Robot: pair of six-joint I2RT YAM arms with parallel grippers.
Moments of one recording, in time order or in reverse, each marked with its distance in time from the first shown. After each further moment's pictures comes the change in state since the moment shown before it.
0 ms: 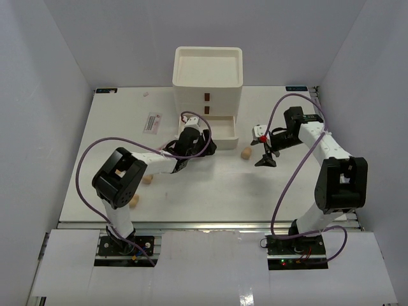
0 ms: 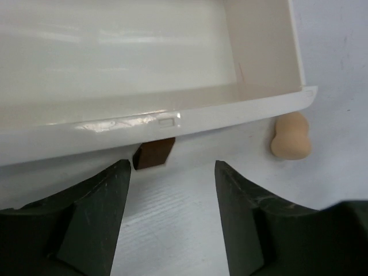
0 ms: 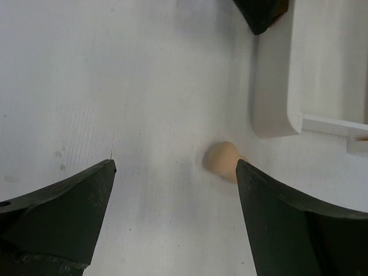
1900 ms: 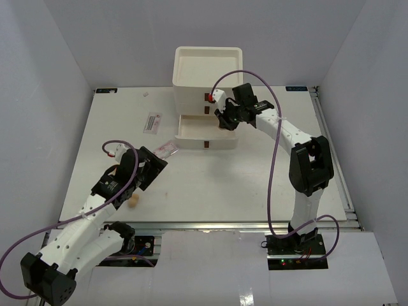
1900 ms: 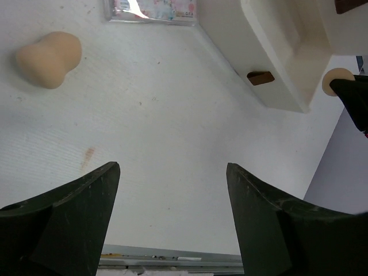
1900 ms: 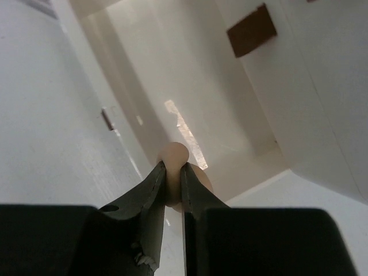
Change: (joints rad) left arm 0.160 -1.008 -0.255 -0.976 -0.137 -0.562; right arm 0.388 0.277 0.377 0.552 0.565 1.121
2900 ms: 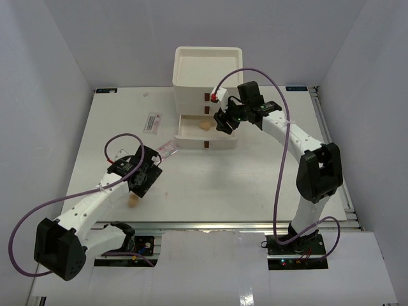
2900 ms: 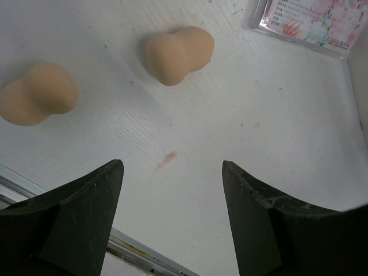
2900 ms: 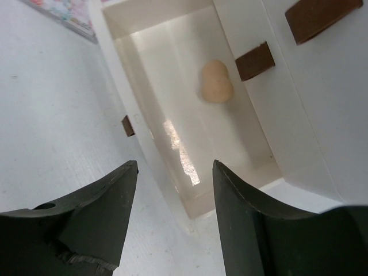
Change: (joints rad) left arm 0.019 0.257 0.069 -0.273 -0.124 -0.197; right arm -0.011 -0.079 -0.048 0.041 -0.077 -0.019
